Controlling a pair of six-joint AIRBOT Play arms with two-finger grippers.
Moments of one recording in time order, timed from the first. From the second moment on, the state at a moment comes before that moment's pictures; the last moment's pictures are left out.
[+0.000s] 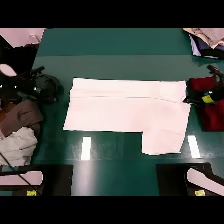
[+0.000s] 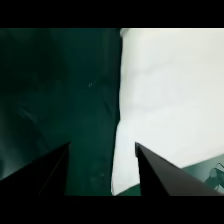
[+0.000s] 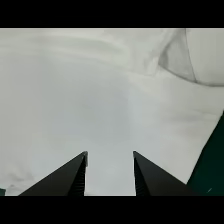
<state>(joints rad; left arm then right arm) 0.22 -1.46 1.20 1.11 -1.36 -1.24 -0.36 -1.18 1.06 -1.17 1.31 1.36</state>
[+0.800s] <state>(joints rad) 0.16 -1.33 0.78 1.02 -1.25 -1.18 -0.46 -0.95 0.90 -1.05 1.37 1.29</state>
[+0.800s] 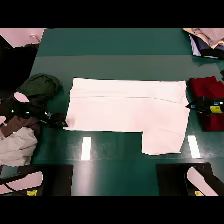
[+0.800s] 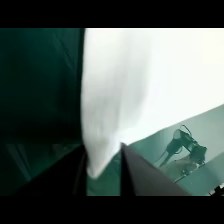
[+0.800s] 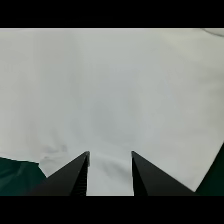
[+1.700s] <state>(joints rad) 0.09 -1.25 0.78 0.99 -1.20 -1.18 -0.46 -0.94 0.58 -1.25 1.43 1.34</state>
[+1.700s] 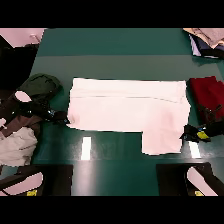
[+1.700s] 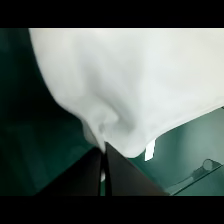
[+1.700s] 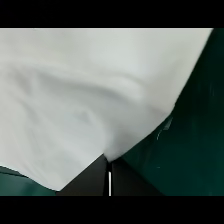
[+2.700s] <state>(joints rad) 0.09 -0.90 0.86 1.05 -1.22 -1.28 -0.46 -0.76 0.90 -1.21 1.45 1.34</state>
